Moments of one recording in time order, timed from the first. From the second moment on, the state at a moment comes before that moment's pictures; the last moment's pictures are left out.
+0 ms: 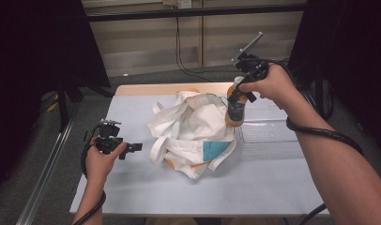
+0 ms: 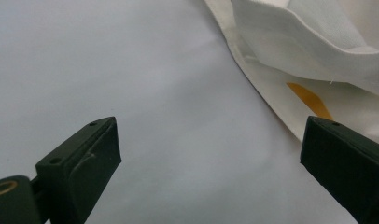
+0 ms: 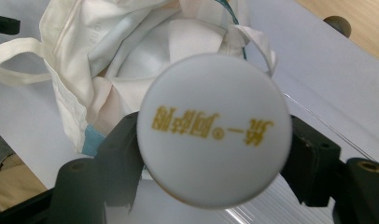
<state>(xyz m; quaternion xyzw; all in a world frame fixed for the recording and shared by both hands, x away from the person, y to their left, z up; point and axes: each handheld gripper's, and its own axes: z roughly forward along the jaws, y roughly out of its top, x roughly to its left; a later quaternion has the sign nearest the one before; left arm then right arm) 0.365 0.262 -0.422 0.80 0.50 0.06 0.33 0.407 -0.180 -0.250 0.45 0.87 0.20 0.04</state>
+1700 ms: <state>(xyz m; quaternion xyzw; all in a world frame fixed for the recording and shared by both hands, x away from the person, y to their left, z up) 0.364 0.261 -0.424 0.80 0.50 0.06 0.33 0.392 -0.226 -0.273 0.47 0.86 0.19 0.04</state>
